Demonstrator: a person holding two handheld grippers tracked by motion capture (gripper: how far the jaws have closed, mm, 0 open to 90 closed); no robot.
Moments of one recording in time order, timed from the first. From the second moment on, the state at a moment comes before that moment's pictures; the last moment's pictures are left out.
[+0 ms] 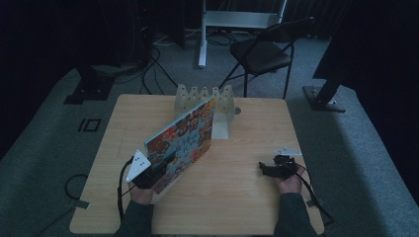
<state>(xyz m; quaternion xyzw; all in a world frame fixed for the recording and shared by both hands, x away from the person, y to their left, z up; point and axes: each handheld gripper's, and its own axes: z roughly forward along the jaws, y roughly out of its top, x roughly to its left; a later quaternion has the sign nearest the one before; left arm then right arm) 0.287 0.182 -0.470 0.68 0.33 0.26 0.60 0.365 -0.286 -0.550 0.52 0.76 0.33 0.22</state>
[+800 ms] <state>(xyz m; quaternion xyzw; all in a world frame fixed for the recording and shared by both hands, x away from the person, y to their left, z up) 0.291 0.182 -0.466 0.68 0.34 0.28 0.59 0.365 -0.286 -0.550 0.52 0.76 0.33 0.22</state>
